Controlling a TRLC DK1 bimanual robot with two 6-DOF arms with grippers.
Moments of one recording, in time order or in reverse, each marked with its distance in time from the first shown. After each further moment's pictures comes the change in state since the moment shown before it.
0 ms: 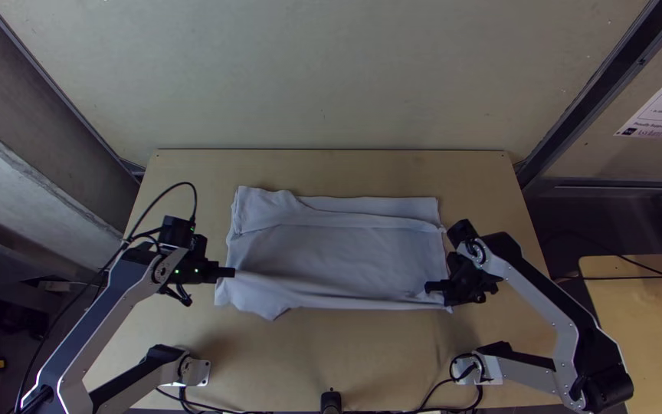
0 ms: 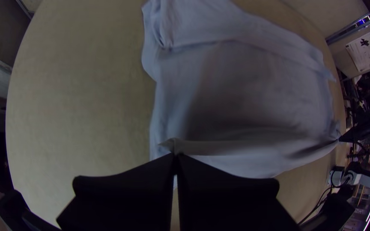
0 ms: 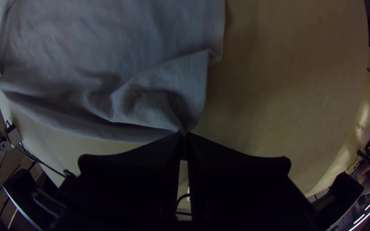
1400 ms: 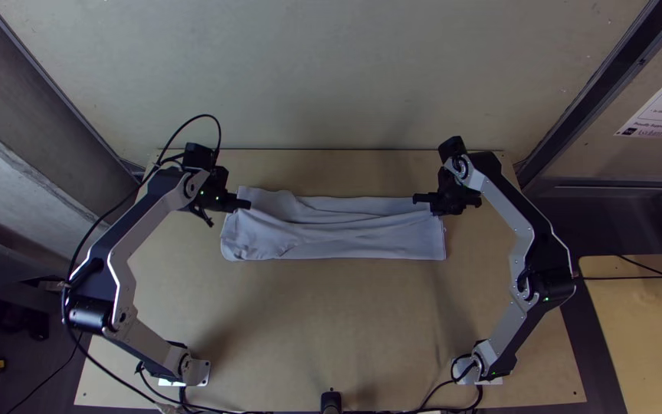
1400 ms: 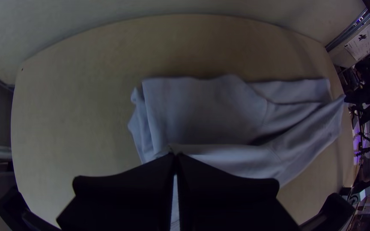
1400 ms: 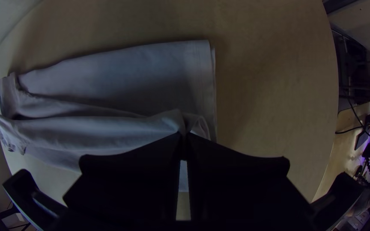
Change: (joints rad) left arm 0.053 0.630 0.572 0.161 0.007 0.206; right arm -0.074 0.578 0.786 0.090 0.135 0.004
